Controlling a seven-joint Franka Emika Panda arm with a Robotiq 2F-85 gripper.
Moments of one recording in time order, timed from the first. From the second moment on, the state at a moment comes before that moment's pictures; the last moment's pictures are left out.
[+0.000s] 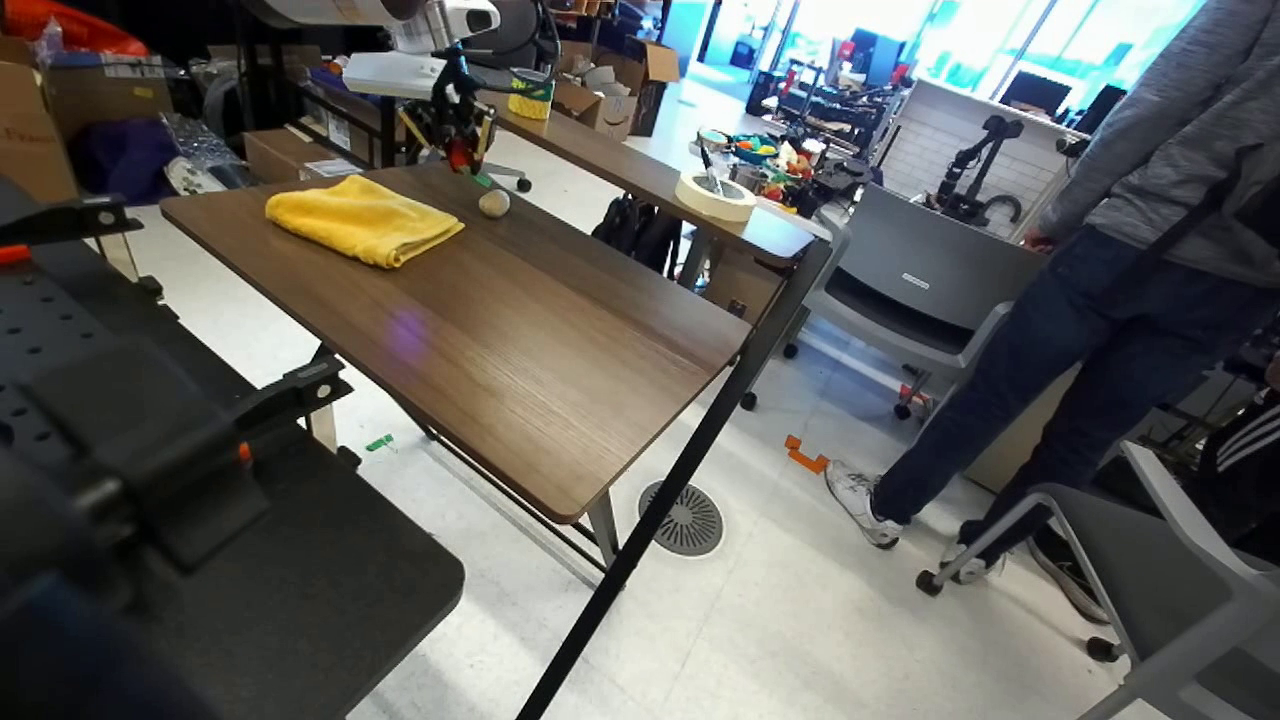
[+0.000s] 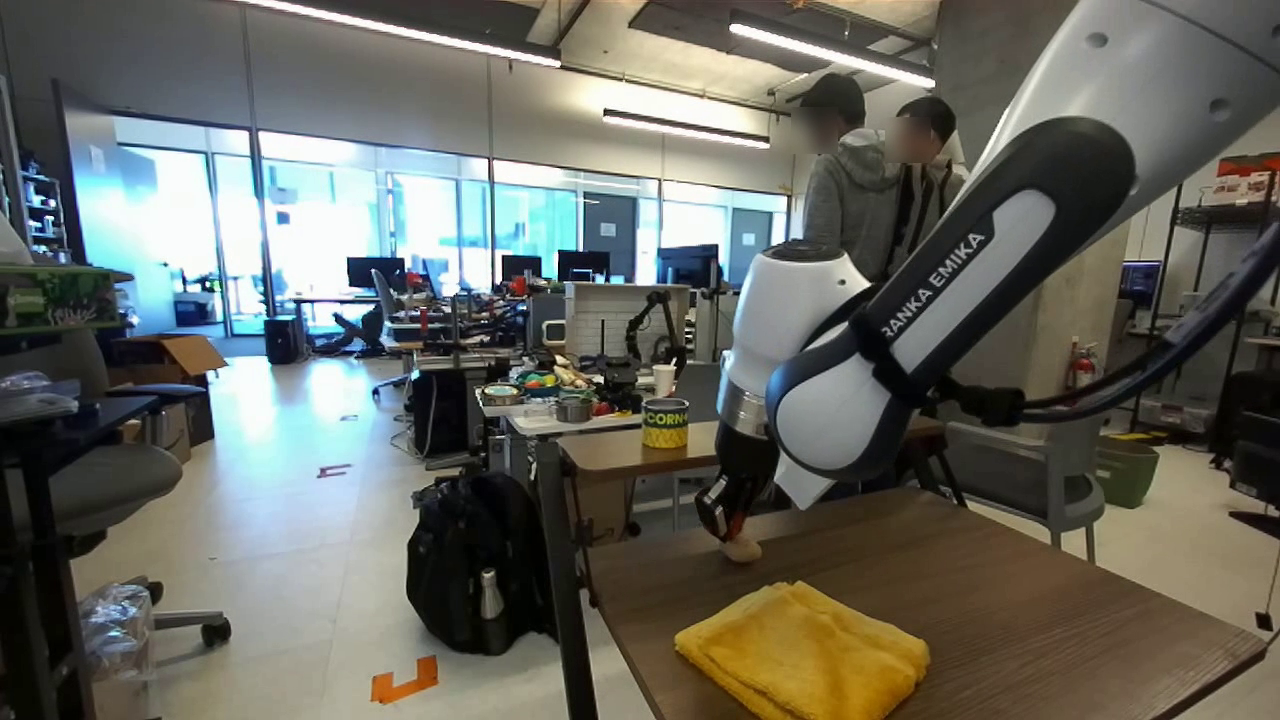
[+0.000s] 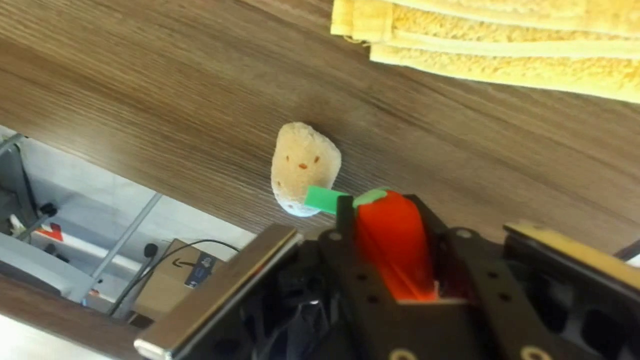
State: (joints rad) arm 0.41 1.06 -0.16 -1.41 -0.23 2.81 0.10
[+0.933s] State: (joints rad) arm 0.32 1.16 -0.01 -1.28 -0.29 2.81 -0.24
